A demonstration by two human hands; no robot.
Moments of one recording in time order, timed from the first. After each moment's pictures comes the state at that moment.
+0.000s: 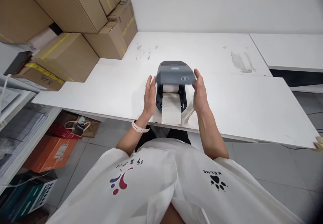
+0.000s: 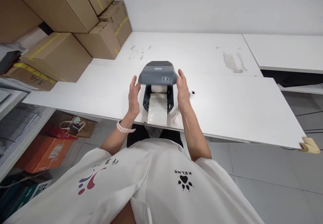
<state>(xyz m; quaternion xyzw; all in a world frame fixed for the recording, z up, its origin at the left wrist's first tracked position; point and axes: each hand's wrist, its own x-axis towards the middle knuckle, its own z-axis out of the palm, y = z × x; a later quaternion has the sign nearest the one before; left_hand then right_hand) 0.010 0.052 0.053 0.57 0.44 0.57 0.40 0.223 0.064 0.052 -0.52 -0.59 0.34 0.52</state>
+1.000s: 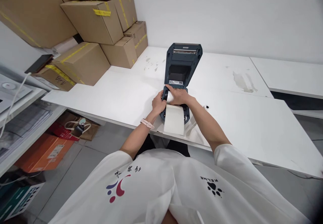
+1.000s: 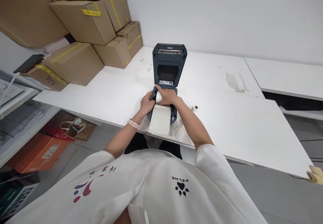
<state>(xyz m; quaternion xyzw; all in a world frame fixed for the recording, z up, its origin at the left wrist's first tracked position) 0.019 0.113 0.027 0.59 0.65 0.36 0.32 0.176 0.157 0.077 -0.49 -0.86 0.14 0.00</state>
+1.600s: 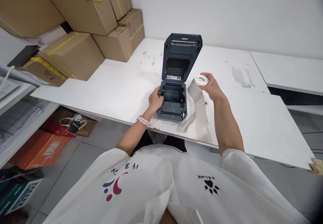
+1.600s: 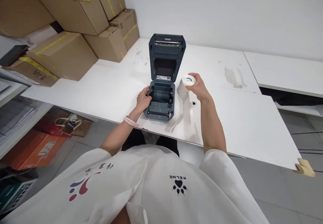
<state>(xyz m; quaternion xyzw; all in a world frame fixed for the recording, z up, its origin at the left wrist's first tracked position) 0.017 0.114 0.016 0.58 0.62 0.40 0.35 0.316 0.175 0.046 -0.57 -0.62 0.32 0.43</state>
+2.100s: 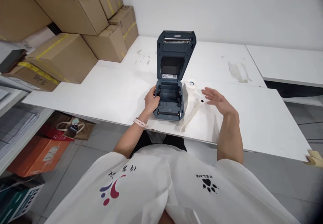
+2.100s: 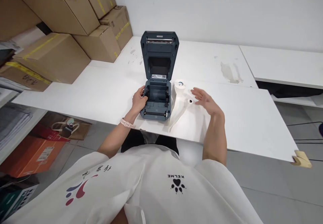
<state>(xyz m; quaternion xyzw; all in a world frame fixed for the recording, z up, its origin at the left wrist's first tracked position) 0.016 0.118 0.011 0.56 0.61 0.42 0.37 0.380 0.103 0.008 -0.51 -0.61 0.47 0.39</state>
